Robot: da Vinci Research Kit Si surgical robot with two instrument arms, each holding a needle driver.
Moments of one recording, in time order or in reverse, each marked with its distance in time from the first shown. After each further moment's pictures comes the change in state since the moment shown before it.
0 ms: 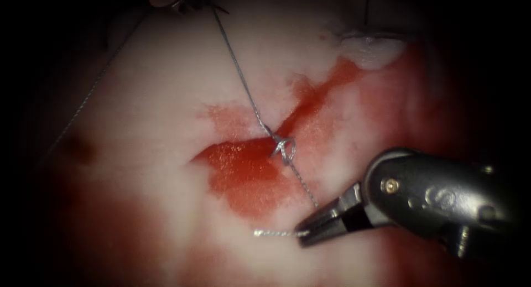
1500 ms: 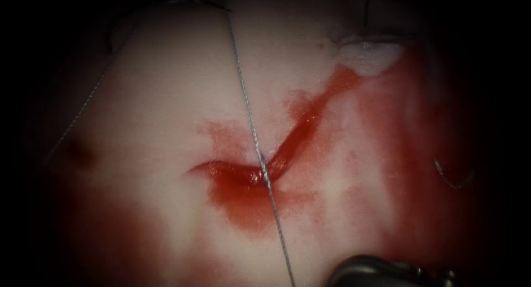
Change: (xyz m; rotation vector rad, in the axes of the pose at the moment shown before) right arm 0.001 -0.008 0.008 0.196 -0.014 0.037; left arm -0.004 0.002 -0.001 -0.189 -0.105 0.011
